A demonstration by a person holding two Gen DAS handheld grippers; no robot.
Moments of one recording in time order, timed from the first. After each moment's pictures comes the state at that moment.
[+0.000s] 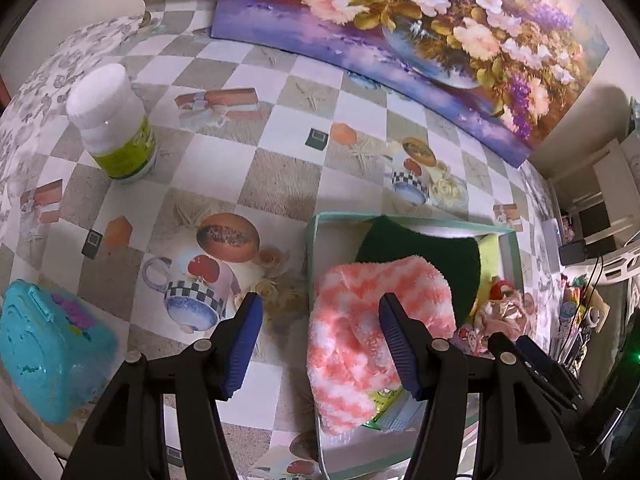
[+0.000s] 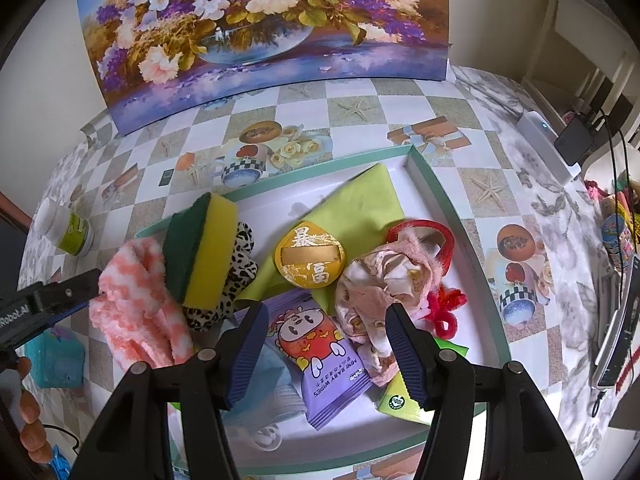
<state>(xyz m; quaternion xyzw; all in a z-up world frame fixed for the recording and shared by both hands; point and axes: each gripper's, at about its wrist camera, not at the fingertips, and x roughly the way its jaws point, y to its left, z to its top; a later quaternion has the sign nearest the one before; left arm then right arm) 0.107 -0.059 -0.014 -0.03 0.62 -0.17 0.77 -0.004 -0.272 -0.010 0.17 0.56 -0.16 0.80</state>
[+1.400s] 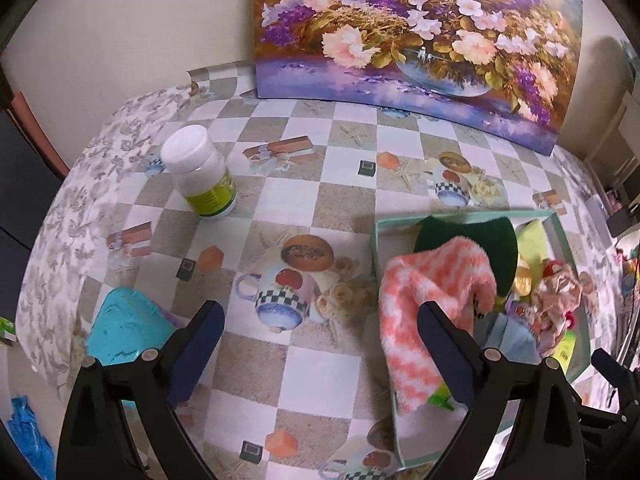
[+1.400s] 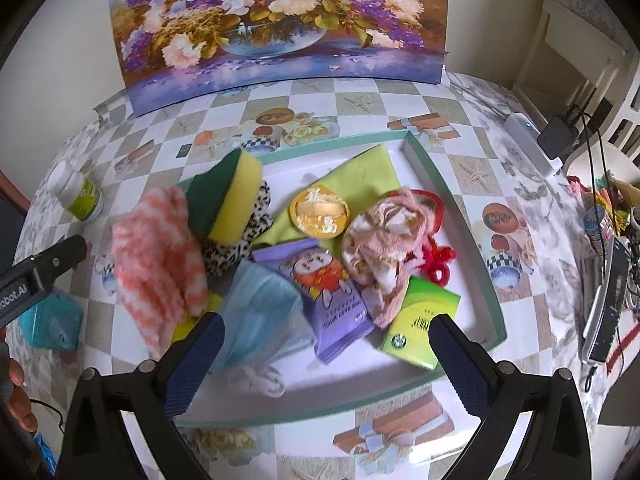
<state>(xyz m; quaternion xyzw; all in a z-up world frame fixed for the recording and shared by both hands) 0.062 -0.043 0.021 0.10 0.53 -0.09 0.84 -0.047 -0.236 0.003 0.14 0.55 -0.16 0.81</state>
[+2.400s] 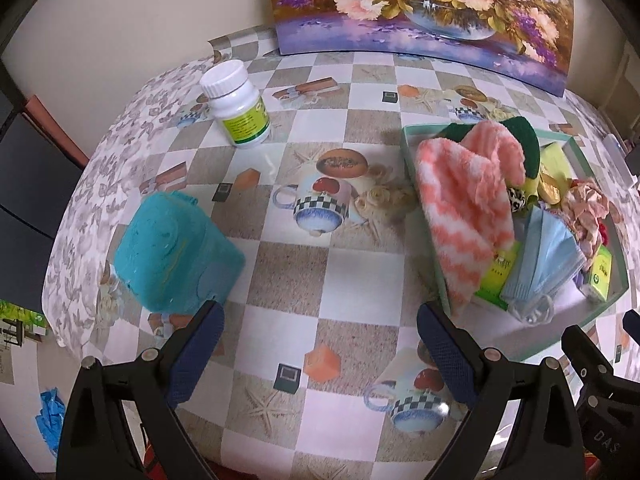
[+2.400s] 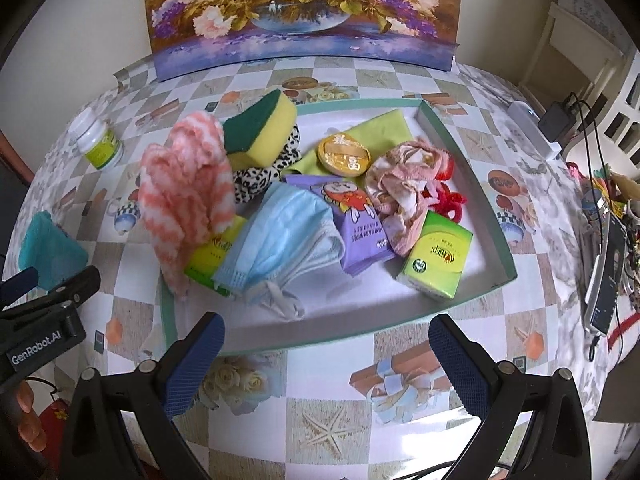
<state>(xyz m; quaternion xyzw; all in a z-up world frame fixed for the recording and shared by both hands) -0.001 -0.014 -0.002 0.15 0.55 -0.05 0.82 -0.087 -0.195 -0.003 0.11 0.57 -0.15 0.80</state>
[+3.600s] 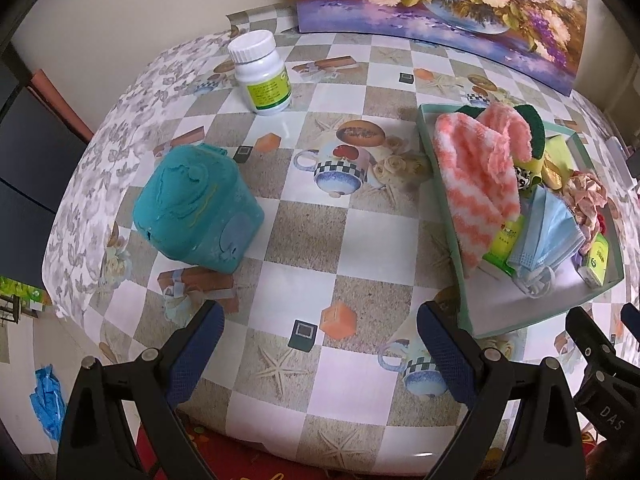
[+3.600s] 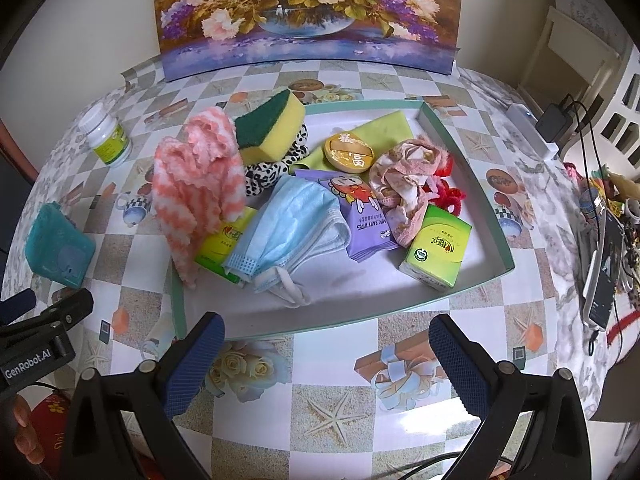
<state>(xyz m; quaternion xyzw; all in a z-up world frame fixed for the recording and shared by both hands) -0.017 0.009 0.001 0.13 0.58 -0.04 0.80 -0.096 -0.189 0.005 0.11 0.56 -0.15 0.81</state>
